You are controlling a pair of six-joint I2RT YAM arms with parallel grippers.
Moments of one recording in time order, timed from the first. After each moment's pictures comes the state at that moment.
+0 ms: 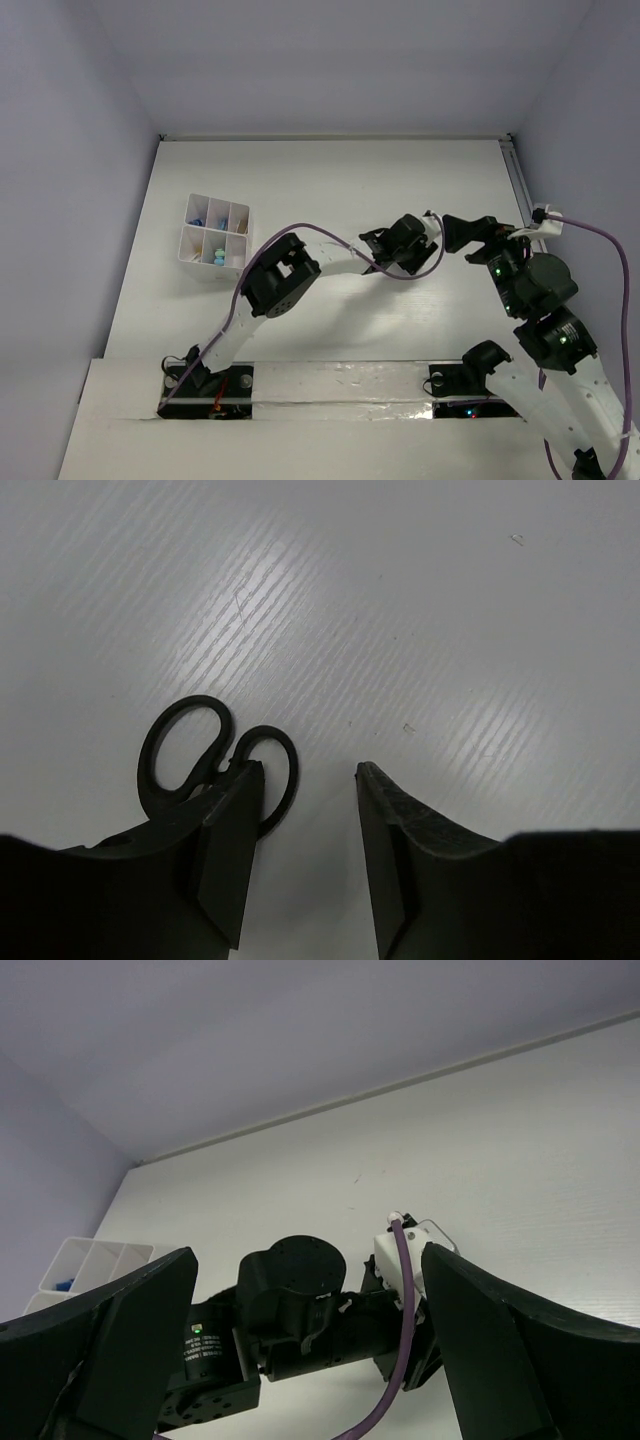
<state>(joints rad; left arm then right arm) -1.04 2.29 1.64 0.01 0.02 -0.10 0.50 0.45 0.81 -0.34 0.36 0.46</state>
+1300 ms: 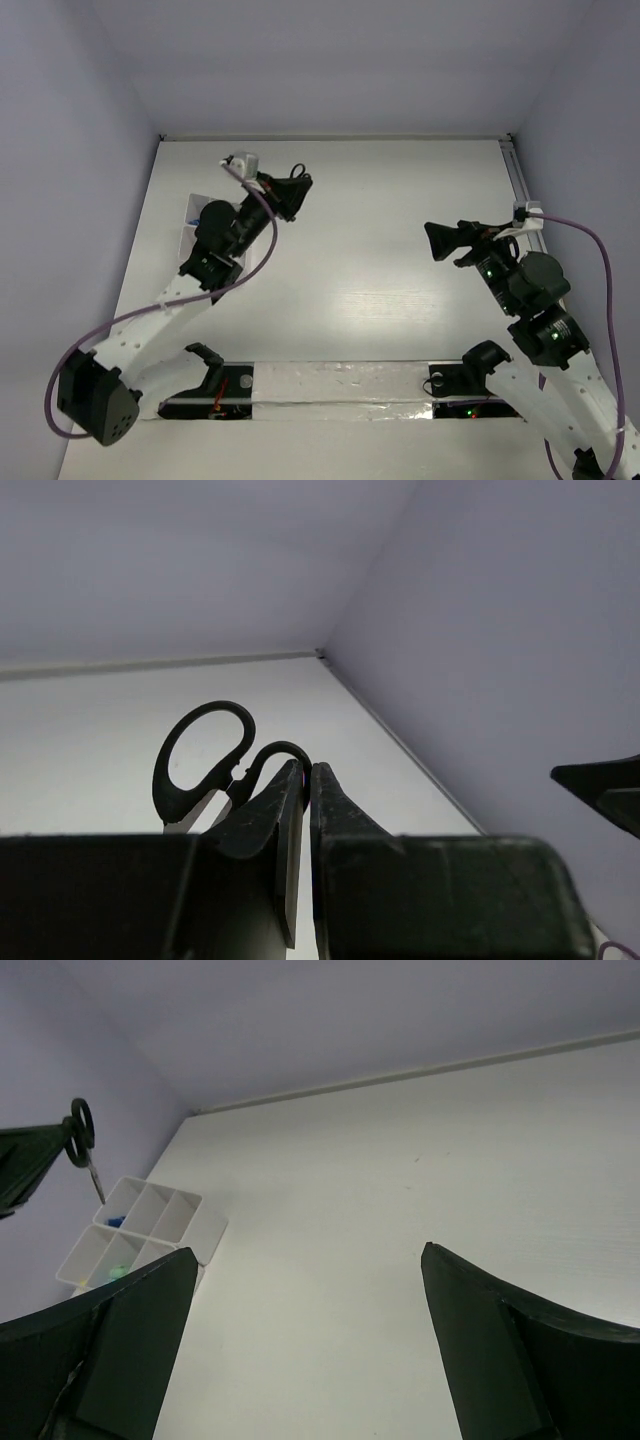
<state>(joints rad) -0.59 1.05 0.82 0.44 0.10 -0.48 0.50 0.46 0.76 -0.27 0.16 0.45</state>
